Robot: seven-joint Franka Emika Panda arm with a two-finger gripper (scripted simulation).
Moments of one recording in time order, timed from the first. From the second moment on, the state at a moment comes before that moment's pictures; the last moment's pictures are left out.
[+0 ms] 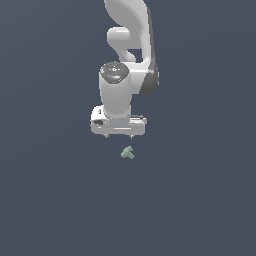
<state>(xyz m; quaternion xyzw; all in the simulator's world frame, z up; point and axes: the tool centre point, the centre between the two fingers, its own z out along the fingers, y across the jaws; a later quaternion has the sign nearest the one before) -0.006 -0.037 0.162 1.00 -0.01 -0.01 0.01</state>
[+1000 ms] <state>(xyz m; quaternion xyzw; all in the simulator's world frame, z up) -0.003 -0.047 0.168 1.00 -0.02 0.00 0.02</state>
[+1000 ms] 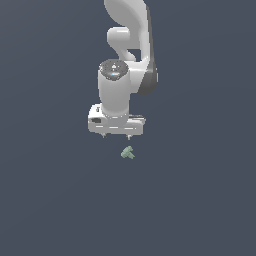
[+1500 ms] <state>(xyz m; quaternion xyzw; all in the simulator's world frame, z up) 0.000 -0.033 0.146 1.00 -0.09 0.00 0.02</state>
